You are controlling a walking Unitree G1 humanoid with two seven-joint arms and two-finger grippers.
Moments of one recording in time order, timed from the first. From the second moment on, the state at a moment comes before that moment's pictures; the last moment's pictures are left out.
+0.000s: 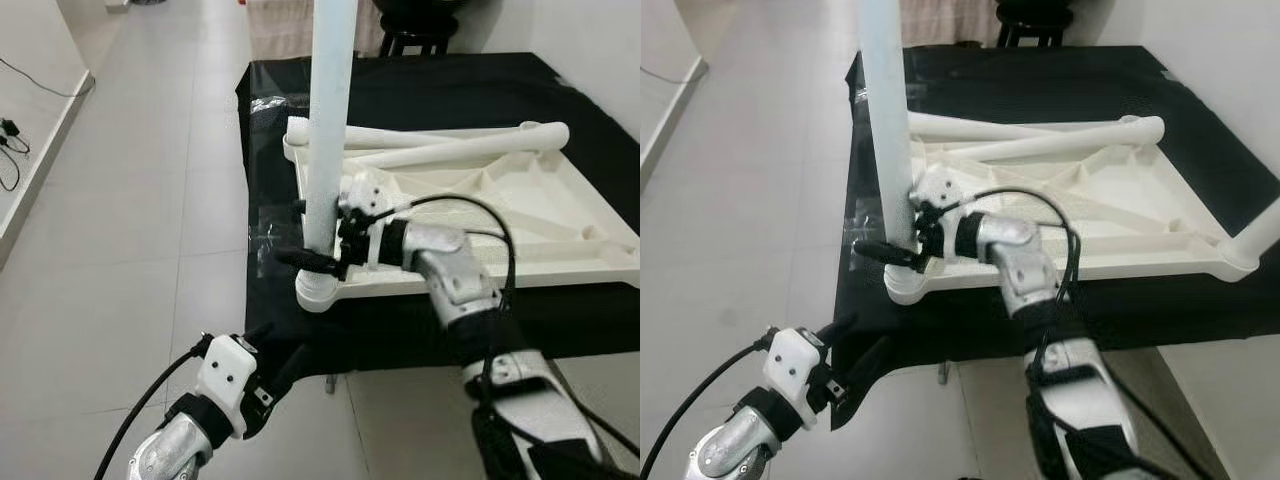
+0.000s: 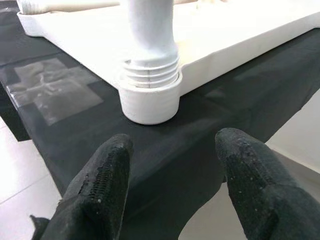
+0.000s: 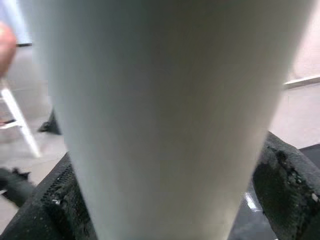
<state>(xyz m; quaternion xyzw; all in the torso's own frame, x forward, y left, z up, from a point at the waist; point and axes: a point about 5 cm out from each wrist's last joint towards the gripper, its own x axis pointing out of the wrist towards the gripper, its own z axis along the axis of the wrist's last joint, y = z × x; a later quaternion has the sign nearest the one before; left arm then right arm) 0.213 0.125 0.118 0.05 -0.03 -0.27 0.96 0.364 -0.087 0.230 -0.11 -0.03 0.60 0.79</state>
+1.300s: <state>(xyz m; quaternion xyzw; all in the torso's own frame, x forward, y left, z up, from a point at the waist) 0.216 0.127 0.121 0.05 -0.04 -0.26 0.96 0.331 -0.066 0.175 -0.02 -0.04 0.25 0.97</state>
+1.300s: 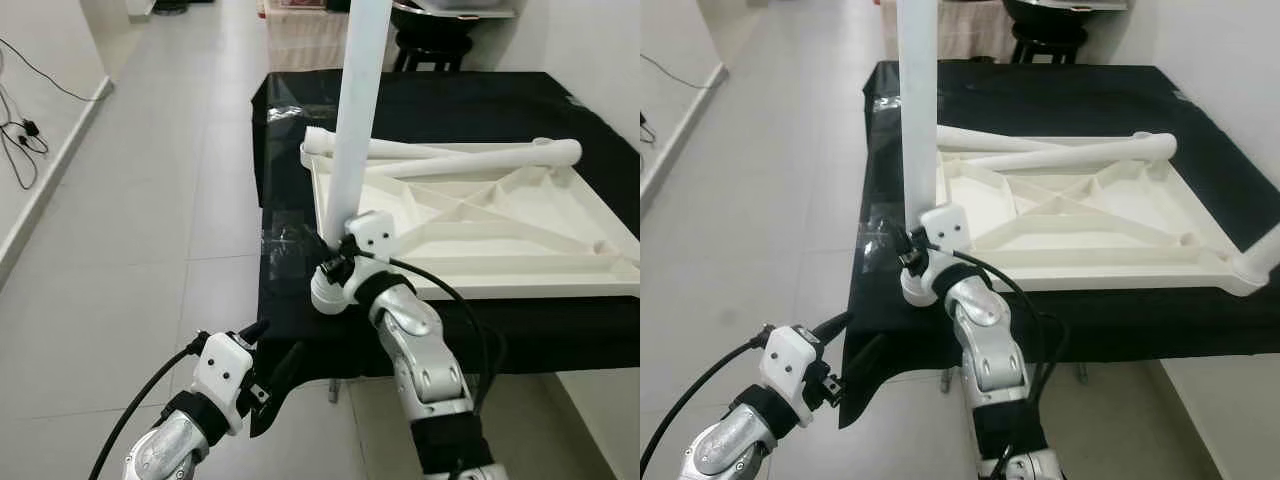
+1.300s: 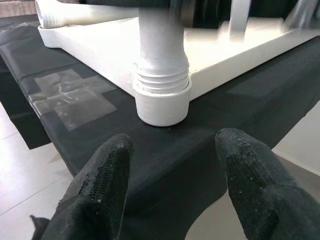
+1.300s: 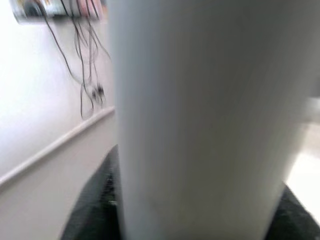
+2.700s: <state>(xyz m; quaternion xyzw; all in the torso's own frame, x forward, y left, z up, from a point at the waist) 0.208 0.127 0.120 0.05 -0.03 -0.26 0.96 0.342 -0.091 0.201 0.03 -0.11 0.24 0.97</state>
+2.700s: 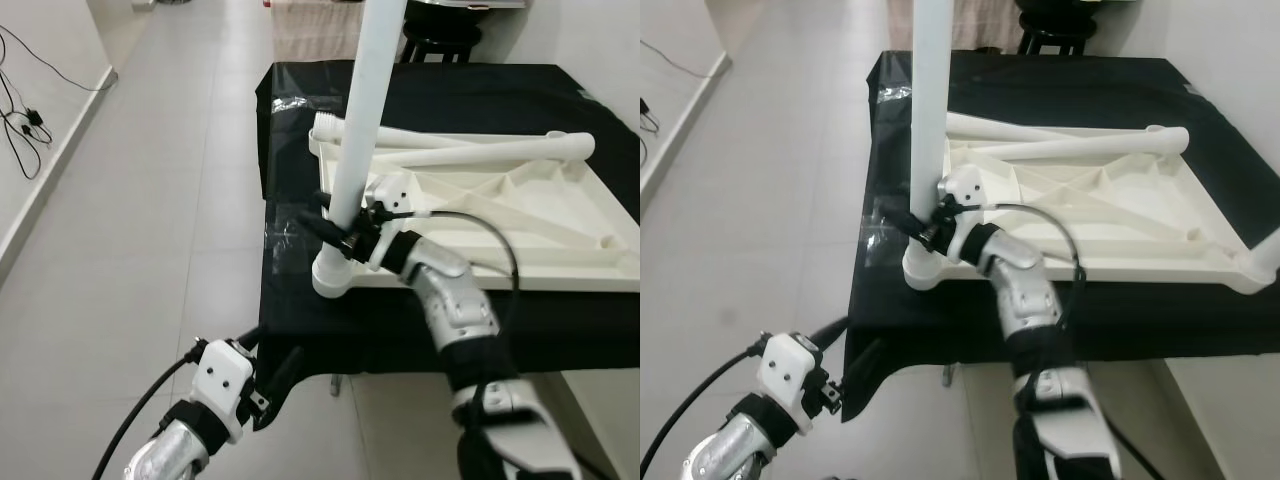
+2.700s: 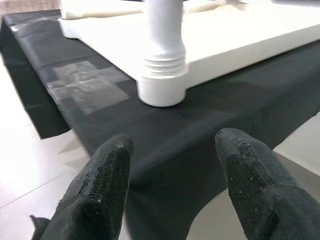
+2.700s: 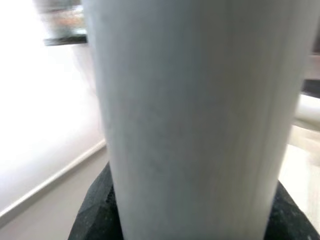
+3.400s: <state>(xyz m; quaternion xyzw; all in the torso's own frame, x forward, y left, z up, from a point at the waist) 0.225 0.130 0.121 0.06 -0.04 -0.25 0.96 0.329 -0.081 0.171 -0.01 -0.03 0.38 0.93</state>
